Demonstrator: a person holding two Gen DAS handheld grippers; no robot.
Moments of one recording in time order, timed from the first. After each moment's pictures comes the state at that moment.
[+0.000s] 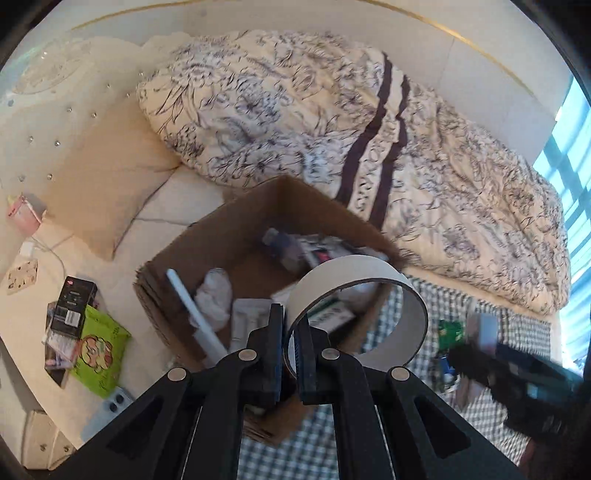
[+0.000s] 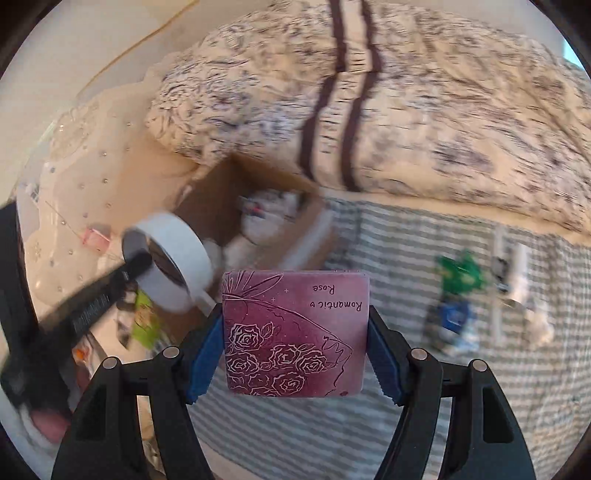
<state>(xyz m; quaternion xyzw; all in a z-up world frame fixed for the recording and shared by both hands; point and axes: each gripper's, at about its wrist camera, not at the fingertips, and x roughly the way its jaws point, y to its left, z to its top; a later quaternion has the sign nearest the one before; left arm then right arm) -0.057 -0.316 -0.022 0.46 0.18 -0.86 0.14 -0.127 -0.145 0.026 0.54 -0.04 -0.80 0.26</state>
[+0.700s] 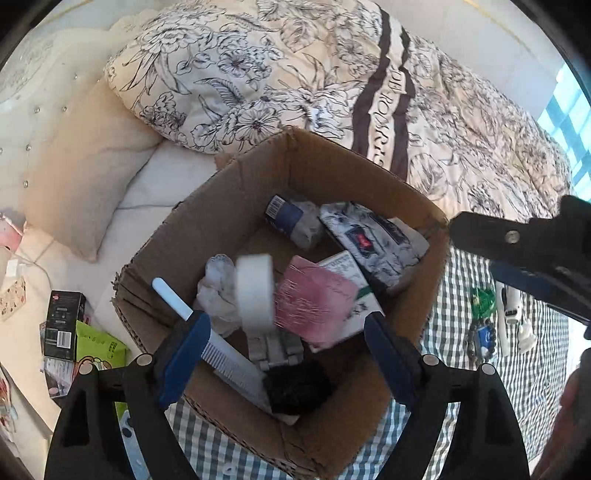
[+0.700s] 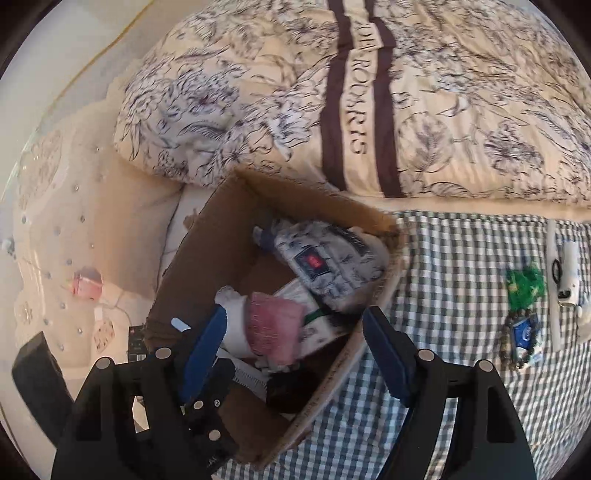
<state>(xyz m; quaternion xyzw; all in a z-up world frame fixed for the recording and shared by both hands) -0.085 -0.324 -0.069 0.51 0.14 -0.84 0.10 -0.191 -0.218 0.003 0.57 -0.10 -0.79 0.19</state>
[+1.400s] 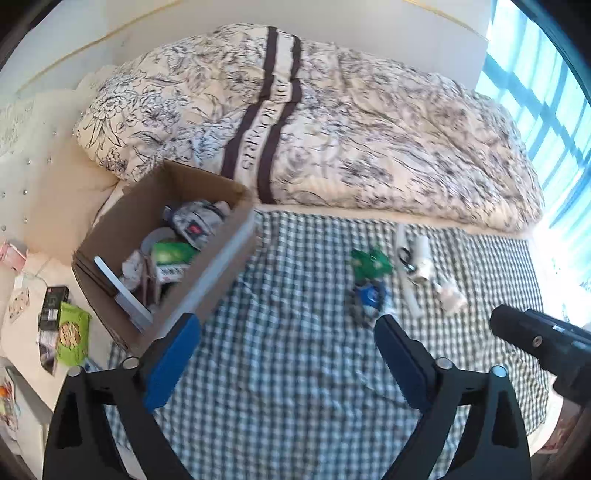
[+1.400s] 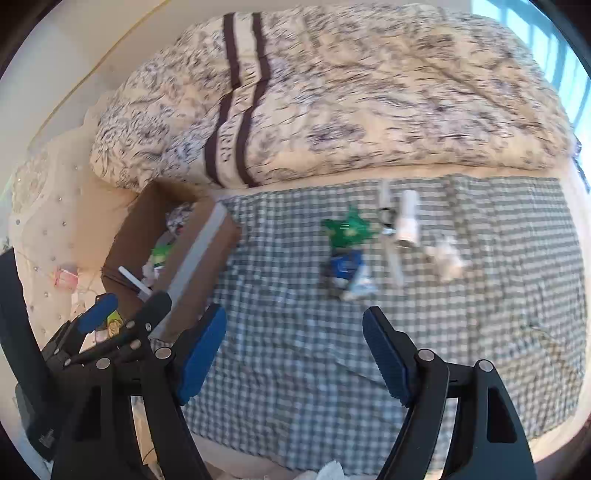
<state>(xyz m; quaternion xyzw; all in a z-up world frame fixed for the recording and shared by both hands) -0.036 -0.084 0.020 0.48 0.08 -0.87 0.05 -0.076 0.047 0.066 0.55 -0.08 -0.82 0.12</state>
